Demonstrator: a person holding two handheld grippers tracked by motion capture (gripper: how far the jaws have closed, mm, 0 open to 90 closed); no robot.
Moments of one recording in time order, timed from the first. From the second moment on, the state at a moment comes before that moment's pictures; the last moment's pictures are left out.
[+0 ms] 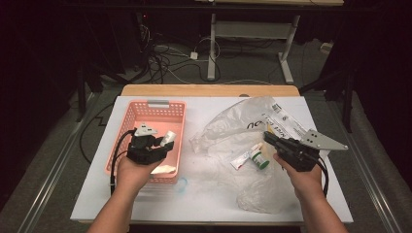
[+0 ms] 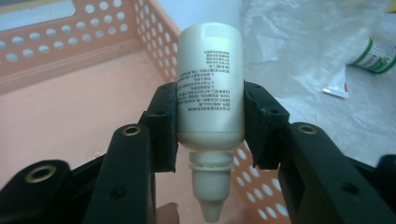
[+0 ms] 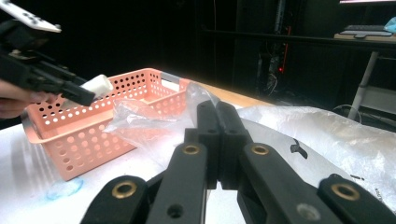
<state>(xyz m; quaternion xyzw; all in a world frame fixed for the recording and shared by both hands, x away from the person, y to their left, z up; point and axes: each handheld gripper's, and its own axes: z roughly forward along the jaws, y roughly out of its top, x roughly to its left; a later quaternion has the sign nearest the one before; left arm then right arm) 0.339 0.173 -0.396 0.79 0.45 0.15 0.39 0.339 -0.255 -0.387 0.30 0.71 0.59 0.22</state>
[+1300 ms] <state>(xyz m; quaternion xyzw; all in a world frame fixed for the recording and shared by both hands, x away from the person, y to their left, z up) 0.343 0.030 -0.436 0.84 0.35 0.08 0.42 0.338 -0.252 -0.387 0.29 0.72 0.59 0.22</state>
